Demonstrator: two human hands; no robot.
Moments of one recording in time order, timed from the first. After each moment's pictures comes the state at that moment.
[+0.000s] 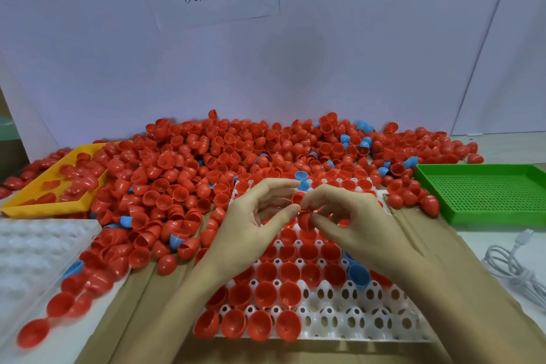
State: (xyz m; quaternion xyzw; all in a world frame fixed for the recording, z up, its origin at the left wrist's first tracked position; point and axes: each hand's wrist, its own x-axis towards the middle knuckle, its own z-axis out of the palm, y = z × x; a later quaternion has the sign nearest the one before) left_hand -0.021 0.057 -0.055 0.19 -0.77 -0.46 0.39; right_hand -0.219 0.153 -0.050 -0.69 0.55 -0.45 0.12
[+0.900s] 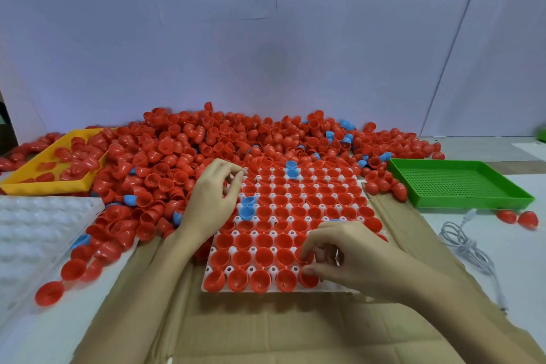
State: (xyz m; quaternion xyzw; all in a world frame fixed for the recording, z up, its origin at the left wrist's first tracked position) left_hand 0.019 0.011 -0.077 0.30 -0.83 -0.16 0.44; right_hand -0.185 0.226 -0.036 -0.74 0.63 -0.18 0.16
